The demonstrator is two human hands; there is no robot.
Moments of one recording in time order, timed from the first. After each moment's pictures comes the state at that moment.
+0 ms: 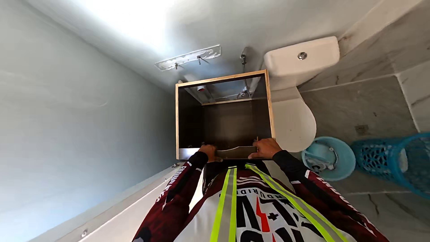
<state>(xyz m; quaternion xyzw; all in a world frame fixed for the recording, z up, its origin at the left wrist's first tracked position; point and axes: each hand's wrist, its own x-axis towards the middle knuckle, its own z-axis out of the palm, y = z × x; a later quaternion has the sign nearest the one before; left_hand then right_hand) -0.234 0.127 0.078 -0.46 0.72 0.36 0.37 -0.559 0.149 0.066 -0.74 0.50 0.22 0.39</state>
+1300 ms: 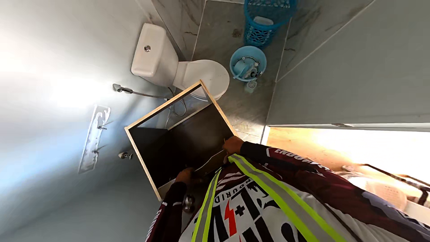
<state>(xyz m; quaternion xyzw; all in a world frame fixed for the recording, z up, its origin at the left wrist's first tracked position) -0.133 0.155 0.091 -0.18 0.81 0.19 0.52 -0.374 0.385 0.072 -0.51 0.69 0.04 0.51</state>
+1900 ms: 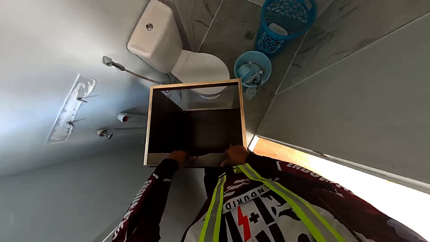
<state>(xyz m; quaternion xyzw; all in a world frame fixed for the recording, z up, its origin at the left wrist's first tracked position) -0.240 0.224 0.092 -0.13 0.82 0.17 0.54 -0.415 0.490 0.086 -0.42 0.69 0.06 0.59</state>
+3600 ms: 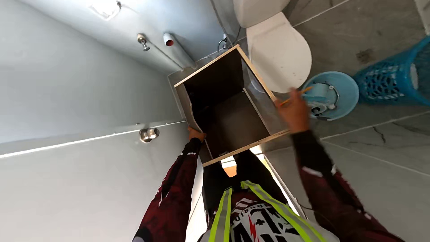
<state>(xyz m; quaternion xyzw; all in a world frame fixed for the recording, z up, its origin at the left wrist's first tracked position) -0.220 0.320 -0.020 -0.82 0.39 0.37 0.20 -0.603 0.370 0.047 -0.41 0.83 -0.13 0.35</state>
